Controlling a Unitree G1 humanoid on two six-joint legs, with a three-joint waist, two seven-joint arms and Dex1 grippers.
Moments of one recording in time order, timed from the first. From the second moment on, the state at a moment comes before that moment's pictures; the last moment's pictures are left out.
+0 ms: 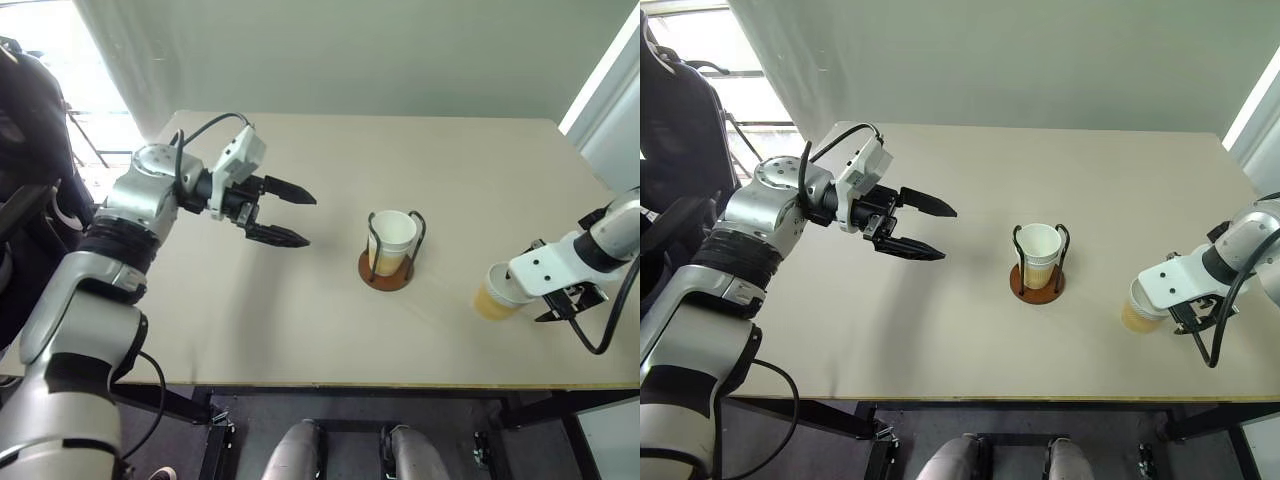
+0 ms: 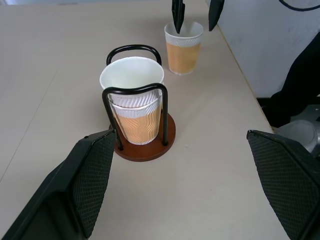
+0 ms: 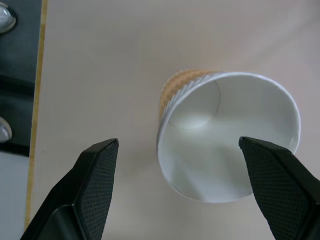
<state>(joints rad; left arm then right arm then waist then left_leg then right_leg) -1.20 0.80 -0.53 0.71 -0.65 0.12 -1.58 -0.73 -1.28 0.39 0.04 -0.16 -0.07 1.61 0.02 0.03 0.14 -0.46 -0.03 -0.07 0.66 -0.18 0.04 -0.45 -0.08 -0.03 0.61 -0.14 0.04</state>
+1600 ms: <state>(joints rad) -1.27 0.74 -0.55 0.84 -0.68 0.03 -1.58 -1.40 -1.06 0.65 0.22 -0.18 -0.19 1.61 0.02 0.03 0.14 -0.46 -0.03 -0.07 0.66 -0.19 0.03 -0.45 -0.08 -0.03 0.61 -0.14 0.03</state>
